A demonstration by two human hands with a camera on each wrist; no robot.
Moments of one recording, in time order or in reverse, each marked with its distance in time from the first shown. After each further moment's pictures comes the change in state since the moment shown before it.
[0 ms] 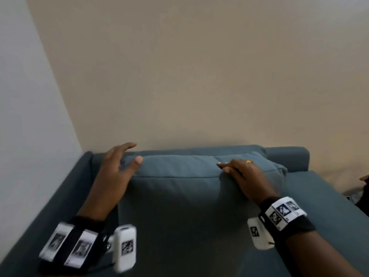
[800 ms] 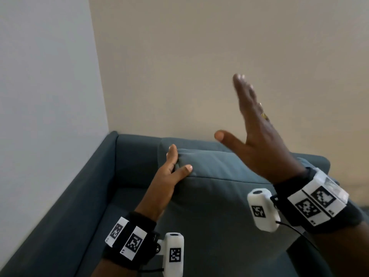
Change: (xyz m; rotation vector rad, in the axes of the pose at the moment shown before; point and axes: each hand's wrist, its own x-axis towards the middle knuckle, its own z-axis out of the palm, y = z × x) left_hand -0.054 -0.031 -0.018 -0.584 -0.253 -0.298; right_hand 0.048 -0.235 0.024 -0.075 -0.051 -0.286
